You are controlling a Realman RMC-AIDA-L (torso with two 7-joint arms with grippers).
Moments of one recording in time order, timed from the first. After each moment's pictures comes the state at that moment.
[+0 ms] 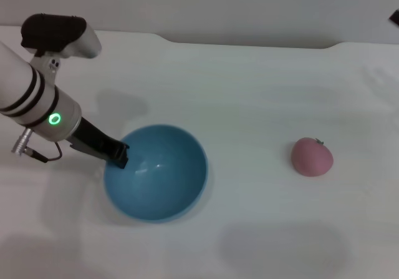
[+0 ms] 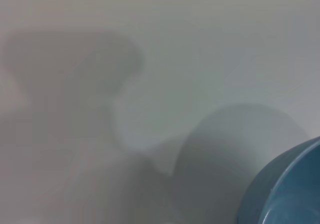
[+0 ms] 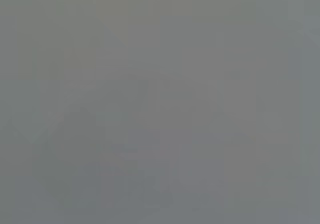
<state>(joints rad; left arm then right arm) -0.55 -2.06 1.30 1.11 2.58 1.45 -2.78 0.61 2.06 -0.30 -0.38 -1.73 -1.05 1.58</state>
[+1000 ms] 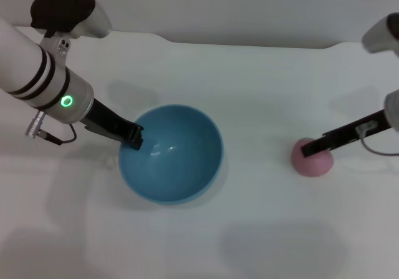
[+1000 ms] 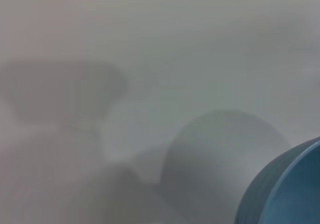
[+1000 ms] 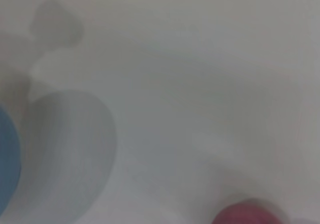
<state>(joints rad) -0.59 -2.06 1.29 1.11 2.55 1.42 -2.77 0.83 2.07 -0.91 -0.63 -2.62 -1.25 2.36</state>
